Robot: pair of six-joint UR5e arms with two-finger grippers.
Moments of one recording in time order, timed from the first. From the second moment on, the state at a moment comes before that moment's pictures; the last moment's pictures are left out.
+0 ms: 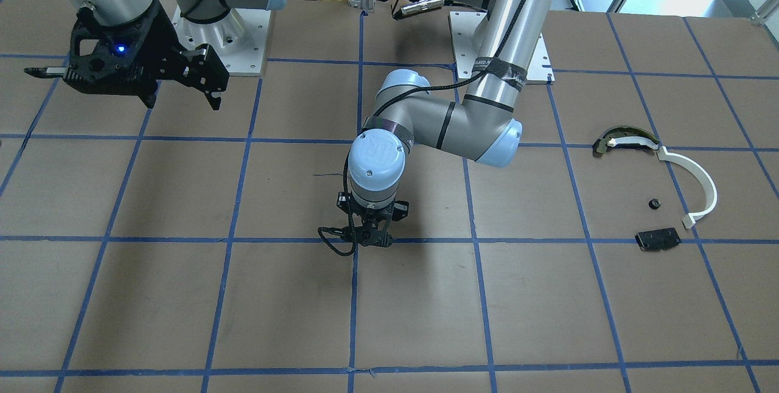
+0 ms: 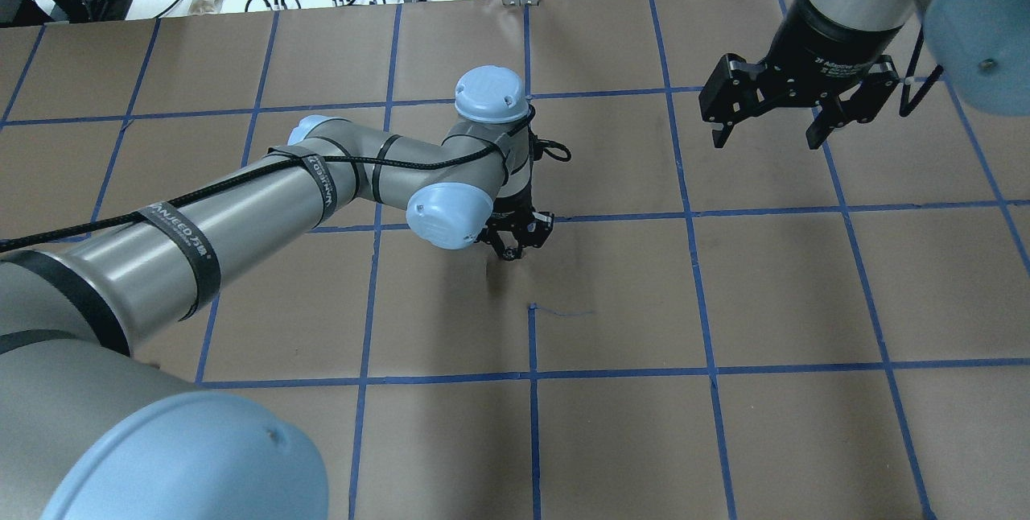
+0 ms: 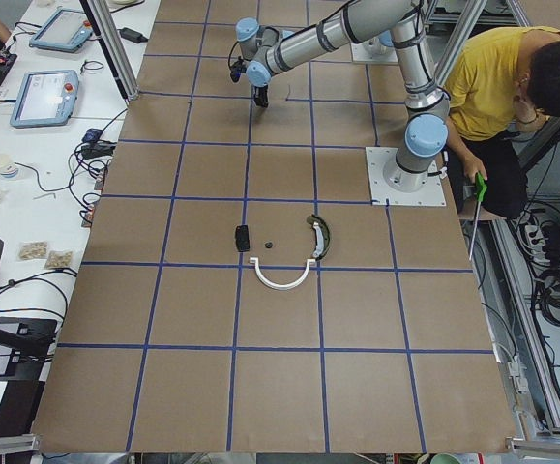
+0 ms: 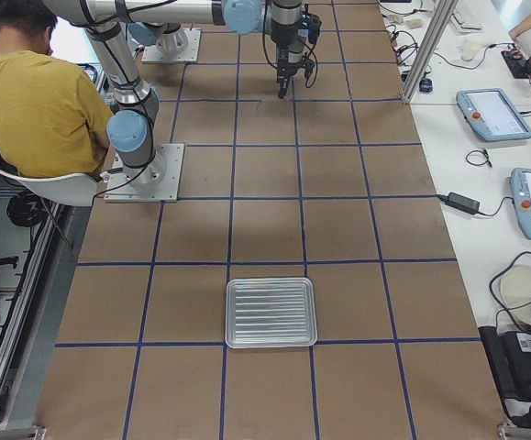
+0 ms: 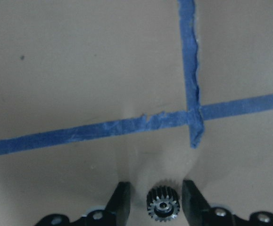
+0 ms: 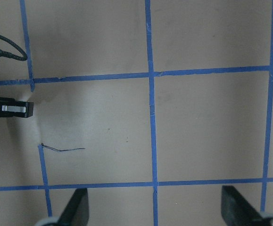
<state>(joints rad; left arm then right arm) -1.93 -2.14 -1.68 -1.05 1.52 -0.21 1.55 -1.60 1.61 -1.55 -1.53 0.02</state>
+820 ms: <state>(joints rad) -1.64 -2.05 -1.66 -1.08 1.60 -0.05 1.55 -1.60 1.61 -1.55 -1.53 0.02</state>
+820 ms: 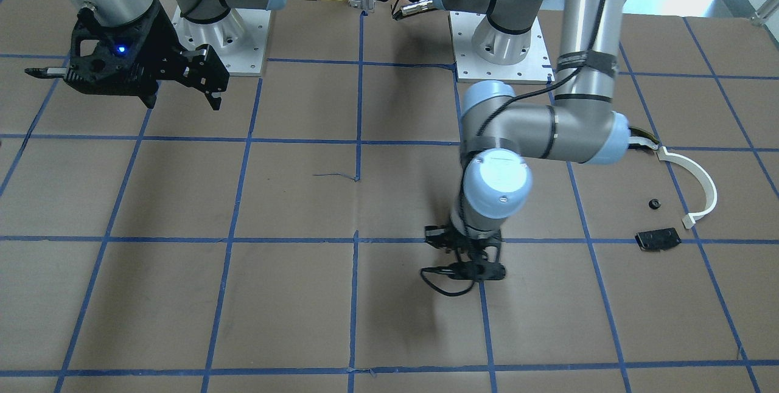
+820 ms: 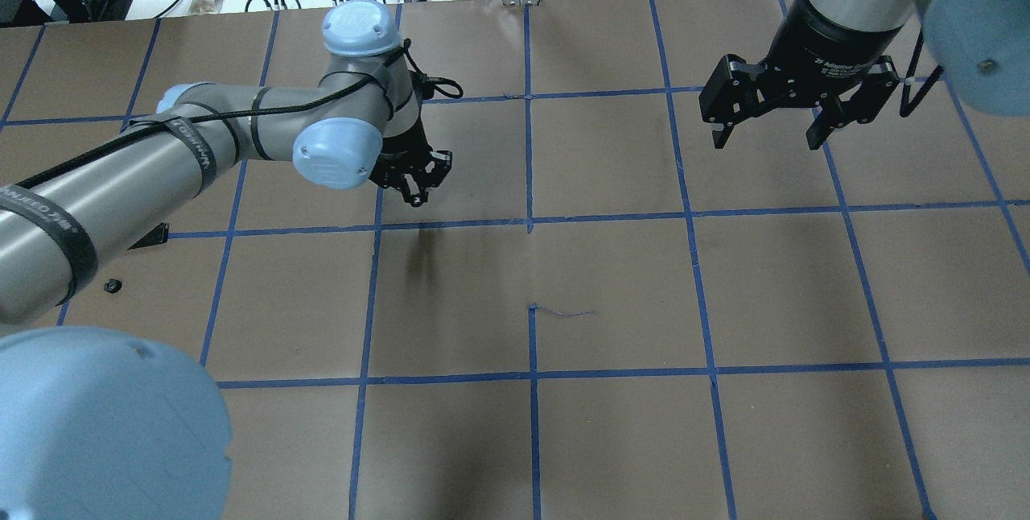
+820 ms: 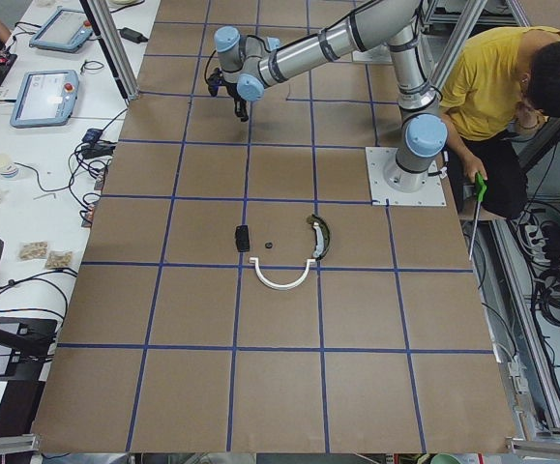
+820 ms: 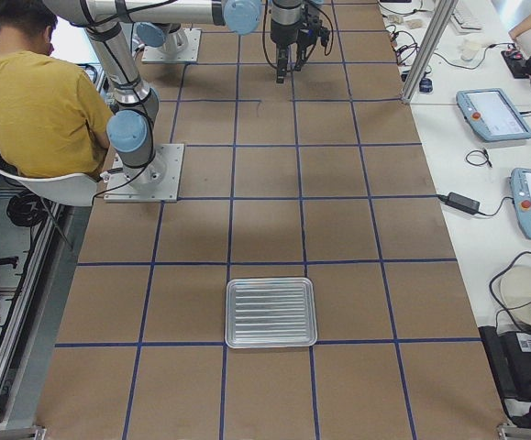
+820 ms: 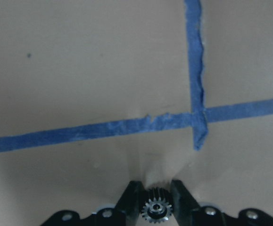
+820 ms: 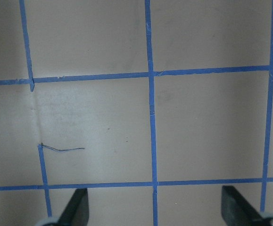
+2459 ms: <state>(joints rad) -0.87 -2.01 -1.79 -1.15 1.67 0.72 1.55 -1.60 1.61 -1.56 -1.53 0.02</state>
